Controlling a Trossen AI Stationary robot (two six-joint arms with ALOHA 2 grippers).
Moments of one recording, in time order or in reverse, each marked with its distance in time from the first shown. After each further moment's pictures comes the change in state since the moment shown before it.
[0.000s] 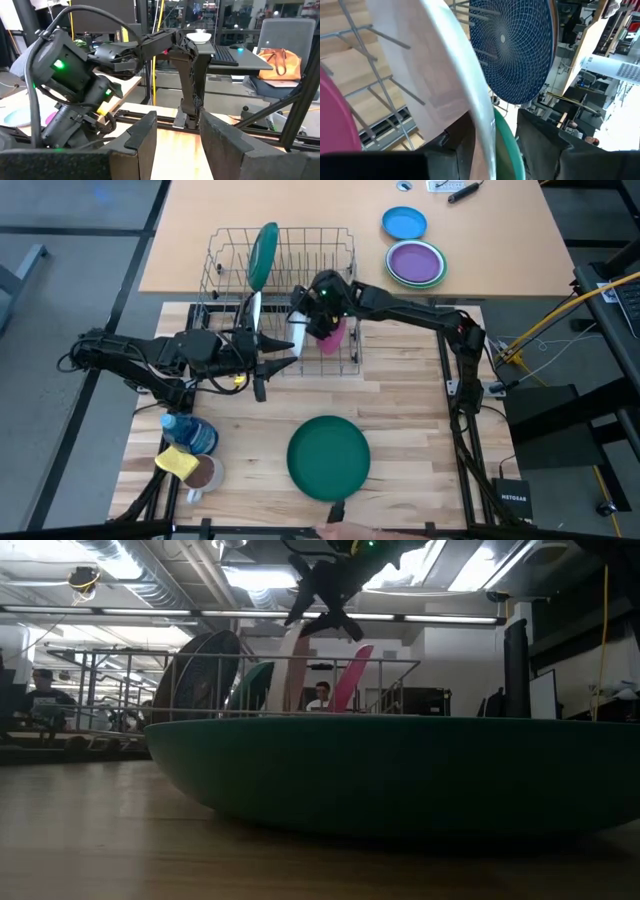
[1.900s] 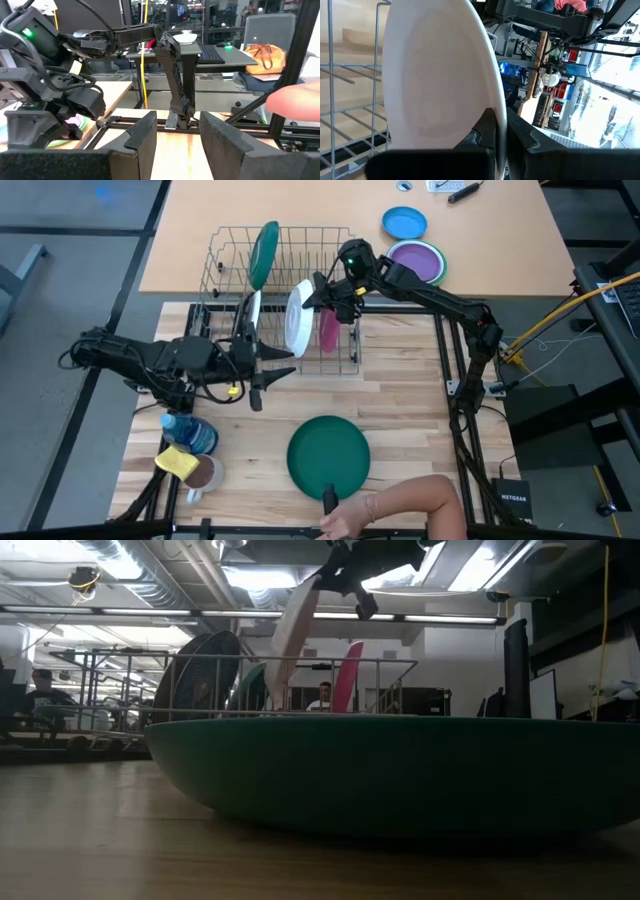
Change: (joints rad) left arm -0.062 0.001 0.000 0.014 -0.002 0.063; right arm -0.153 -0.114 0.001 -0.015 -0.619 -0.220
